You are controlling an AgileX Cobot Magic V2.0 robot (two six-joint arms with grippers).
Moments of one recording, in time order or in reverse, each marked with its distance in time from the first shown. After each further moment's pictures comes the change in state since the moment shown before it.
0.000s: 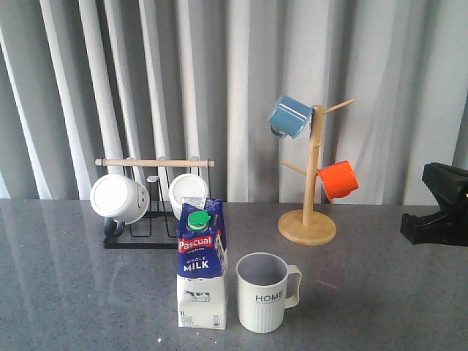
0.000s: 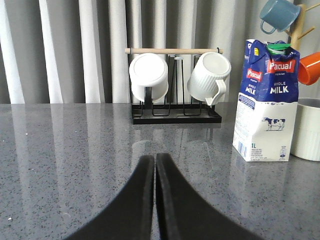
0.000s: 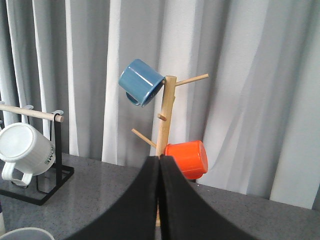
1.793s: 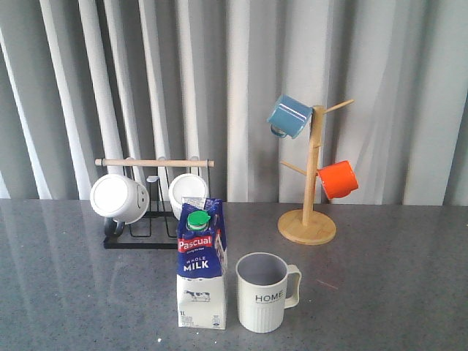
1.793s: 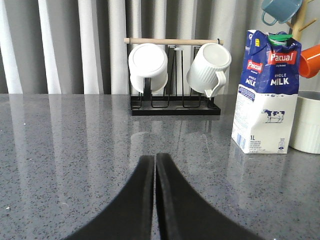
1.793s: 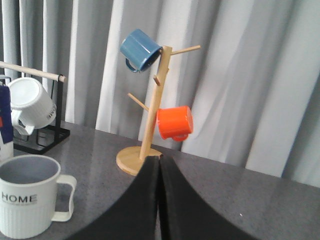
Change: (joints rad) left arm 0.000 0.000 0.000 -0.025 0.027 0.015; right arm -0.019 -0.343 0.374 0.040 -0.035 -0.117
